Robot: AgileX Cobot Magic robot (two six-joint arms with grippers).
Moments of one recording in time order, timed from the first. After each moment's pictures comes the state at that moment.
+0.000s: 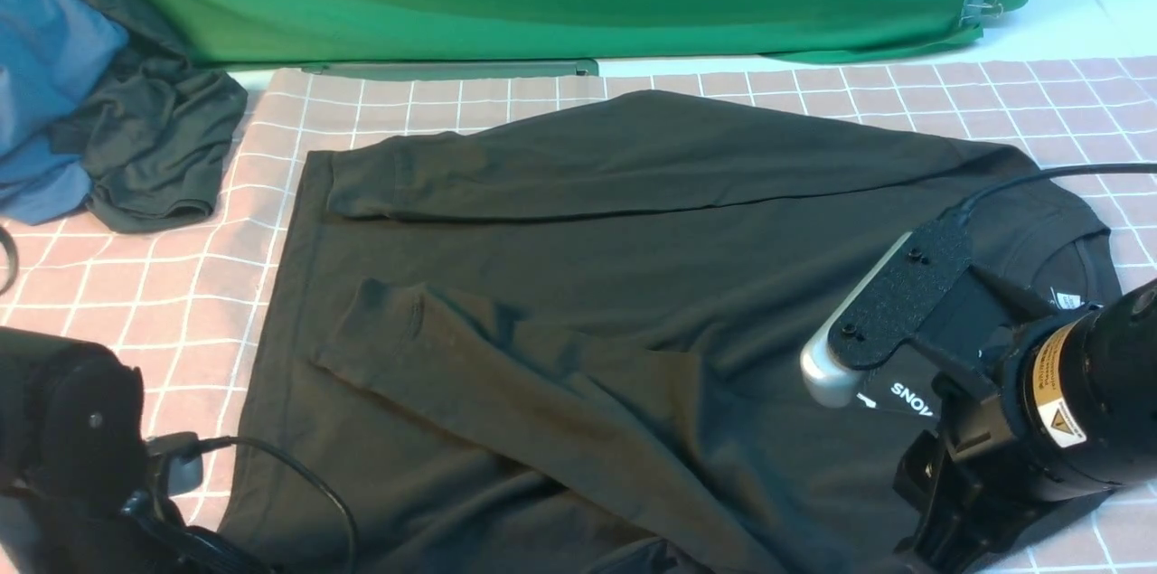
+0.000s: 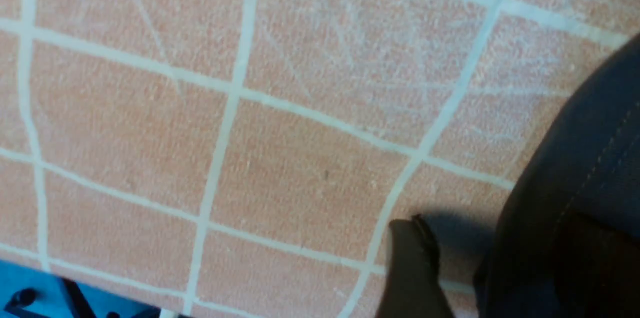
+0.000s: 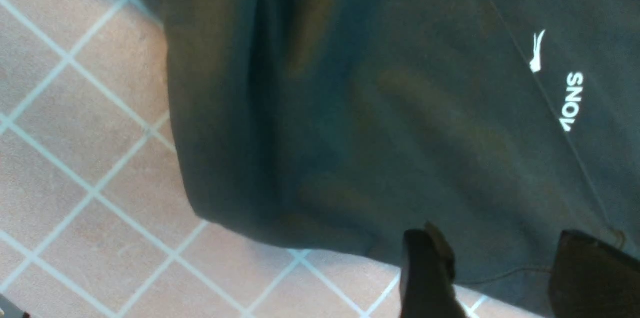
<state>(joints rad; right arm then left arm) 0.77 1.26 -0.87 -0.23 0.93 0.13 -0.19 1.39 -0.53 -0.01 0.97 -0.49</state>
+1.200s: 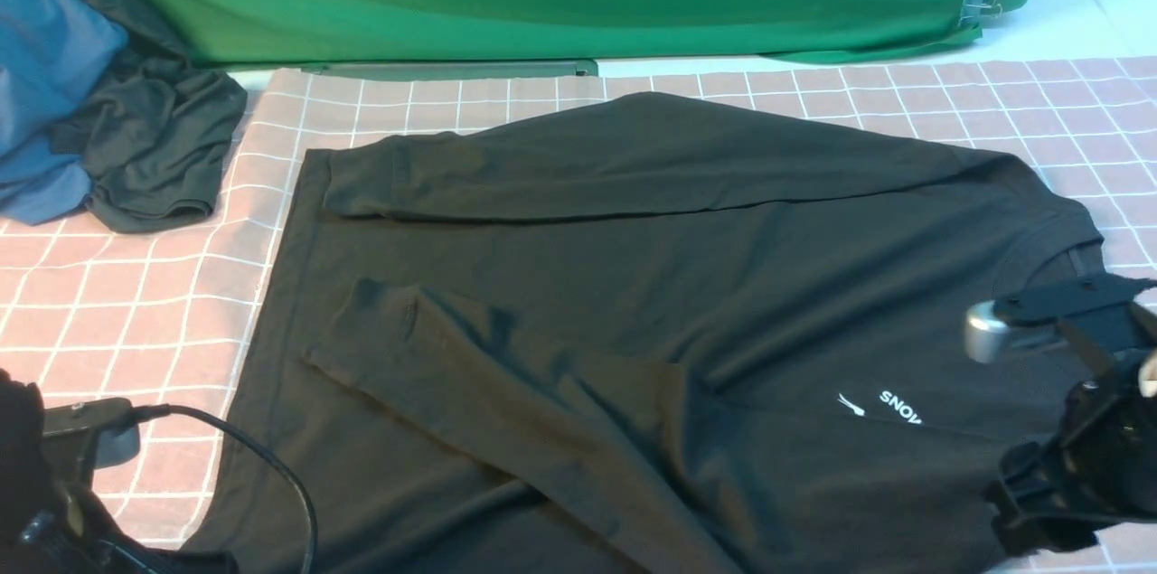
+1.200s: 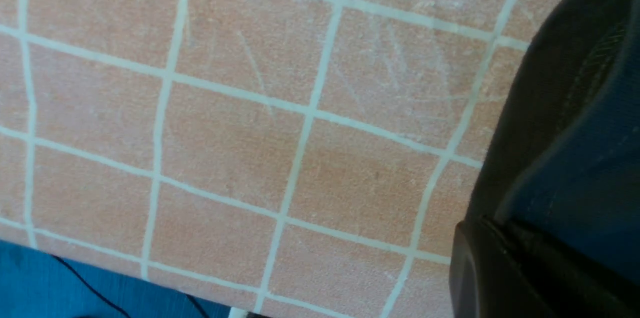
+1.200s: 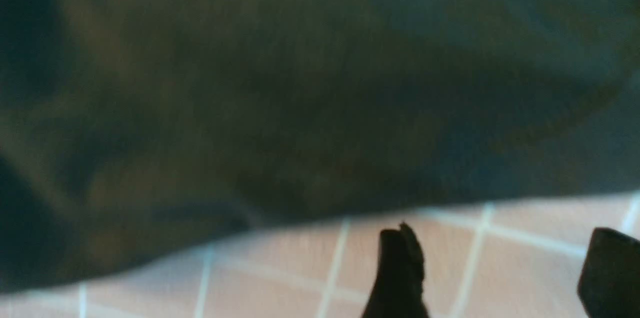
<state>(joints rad) 0.25 1.40 -0.71 0.09 0.84 0.00 -0.19 1.14 -0.53 0.09 1.05 -0.50</state>
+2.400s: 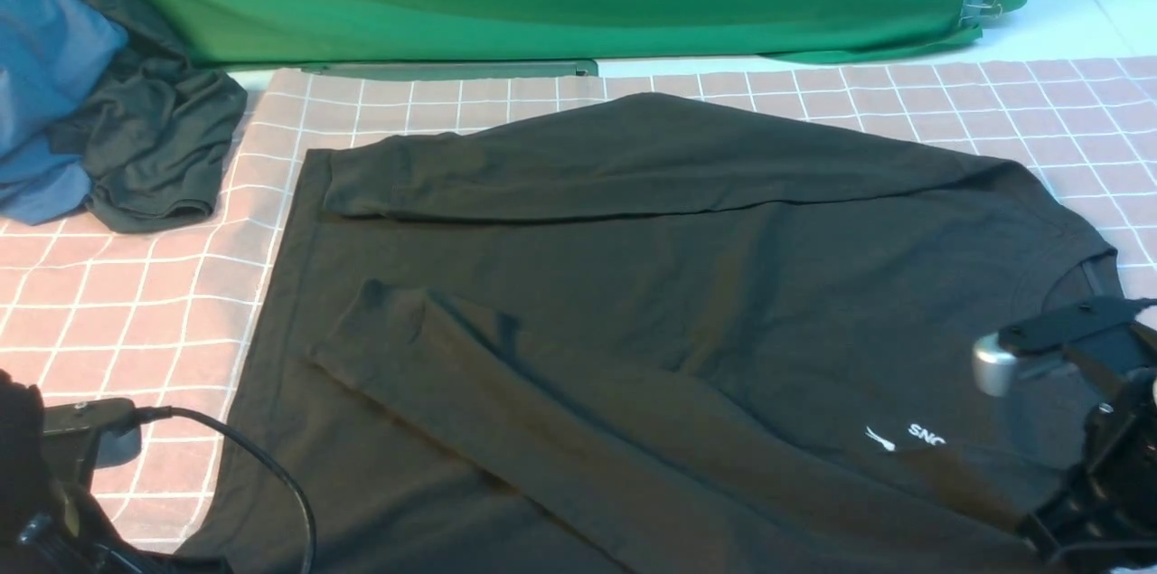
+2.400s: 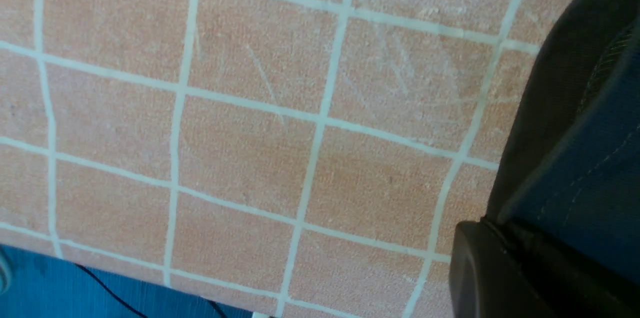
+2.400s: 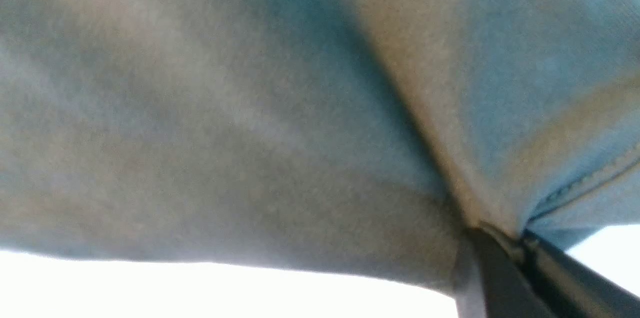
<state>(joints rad) 0.23 1.37 -0.71 0.04 0.98 -0.08 -0.19 1.14 -0.53 0.12 1.06 -0.48</state>
